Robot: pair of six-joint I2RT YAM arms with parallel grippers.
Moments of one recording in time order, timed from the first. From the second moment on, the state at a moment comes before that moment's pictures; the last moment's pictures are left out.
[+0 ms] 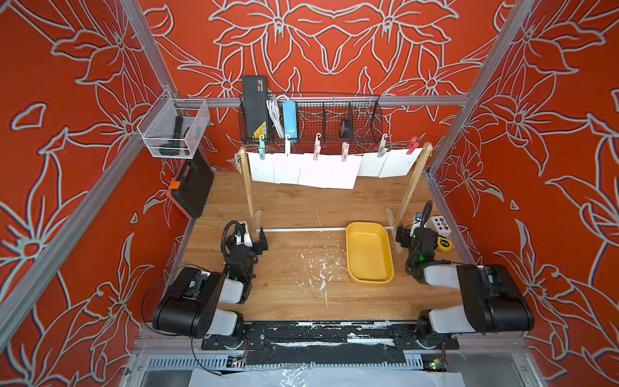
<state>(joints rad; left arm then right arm) -0.11 1.41 0.09 1.15 -0.28 -0.07 0.07 1.42 0.30 0.73 0.36 -0.05</state>
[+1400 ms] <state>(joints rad) -0.09 1.36 0.16 1.00 -0.25 -0.08 0.07 1.41 0.30 0.73 0.36 -0.05</state>
